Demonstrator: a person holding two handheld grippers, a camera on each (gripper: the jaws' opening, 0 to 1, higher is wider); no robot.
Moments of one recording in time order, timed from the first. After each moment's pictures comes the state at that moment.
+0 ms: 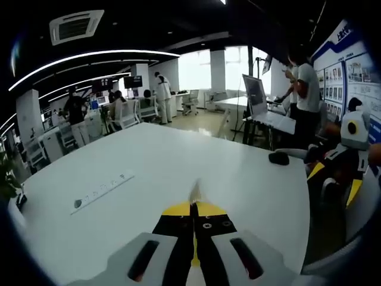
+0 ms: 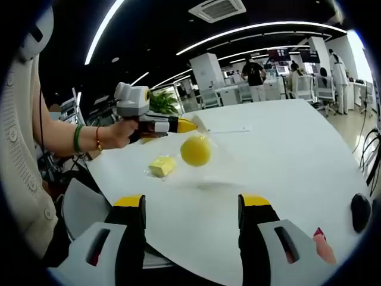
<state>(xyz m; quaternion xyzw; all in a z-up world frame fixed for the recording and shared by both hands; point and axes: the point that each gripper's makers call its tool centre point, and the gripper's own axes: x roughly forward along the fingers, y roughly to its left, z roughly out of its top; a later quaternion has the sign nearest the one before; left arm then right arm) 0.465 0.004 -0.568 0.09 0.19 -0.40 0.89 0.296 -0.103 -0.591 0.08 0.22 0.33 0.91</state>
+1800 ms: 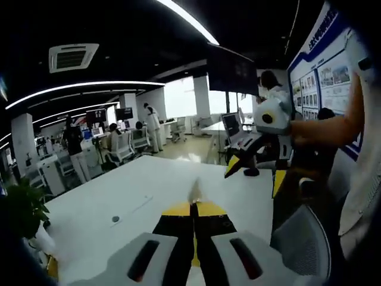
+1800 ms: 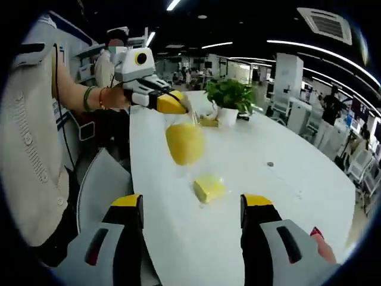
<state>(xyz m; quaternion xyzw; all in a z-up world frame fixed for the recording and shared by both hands) 0.362 0.165 -0.426 0.09 0.08 -0.47 0.87 0.340 0.085 -0.476 -0.20 0.21 0.56 0.77</state>
